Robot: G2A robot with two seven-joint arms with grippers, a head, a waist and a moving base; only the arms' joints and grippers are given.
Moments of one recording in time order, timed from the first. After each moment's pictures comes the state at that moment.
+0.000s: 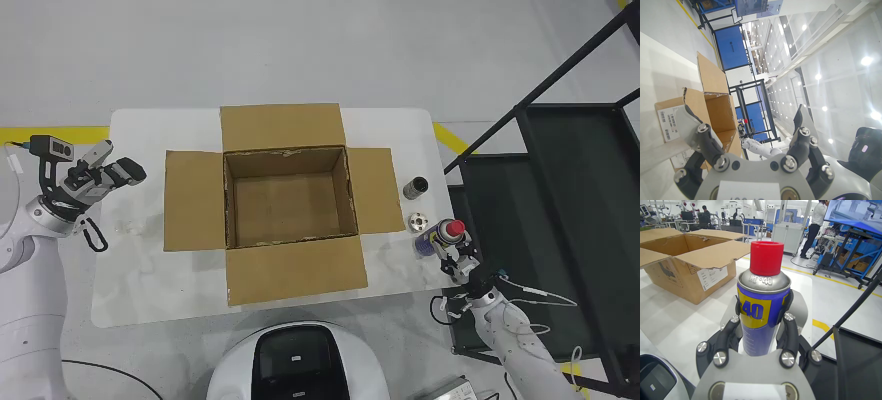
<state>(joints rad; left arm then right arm) 1.03 -1.12 -1.76 -1.13 -0.44 -0.36 -1.23 -1.43 -1.08 1.39 -0.72 -1.53 -0.46 -1.25</state>
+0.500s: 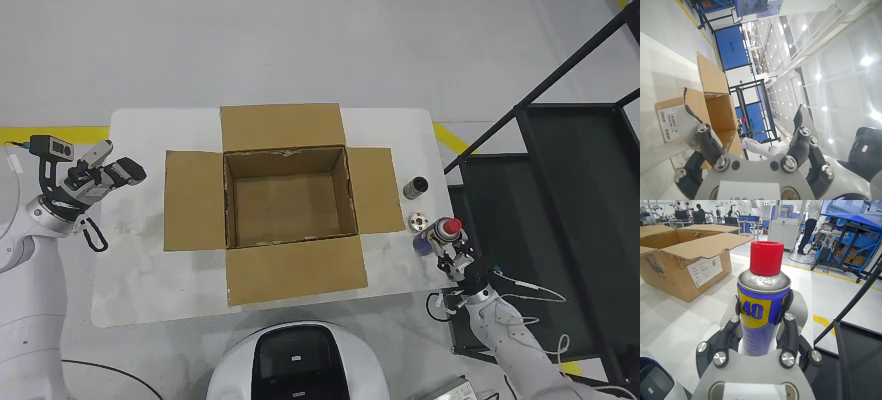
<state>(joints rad) 1.03 -1.12 -1.76 -1.13 -0.44 -0.36 -1.23 -1.32 -1.11 1.33 -0.54 -1.52 -0.46 -1.30</state>
